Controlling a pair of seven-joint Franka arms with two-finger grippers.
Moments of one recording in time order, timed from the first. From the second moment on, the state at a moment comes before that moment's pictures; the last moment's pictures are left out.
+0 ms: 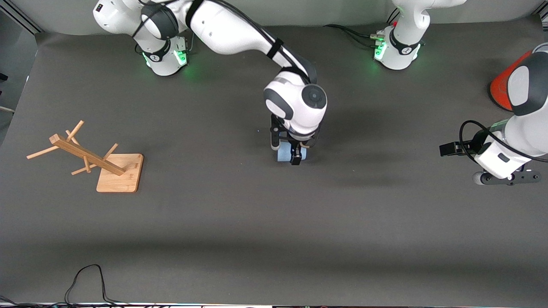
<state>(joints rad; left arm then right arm) 0.00 0.23 -0.05 -1.59 0.00 1.62 -0.10 0.98 0.90 -0.13 -1.09 -0.02 1.89 2.45</state>
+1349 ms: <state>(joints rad) -0.60 0.20 -0.09 -1.75 0.18 1.71 -0.51 0.22 -0.01 0.02 -1.58 -0.02 1.49 0.72</state>
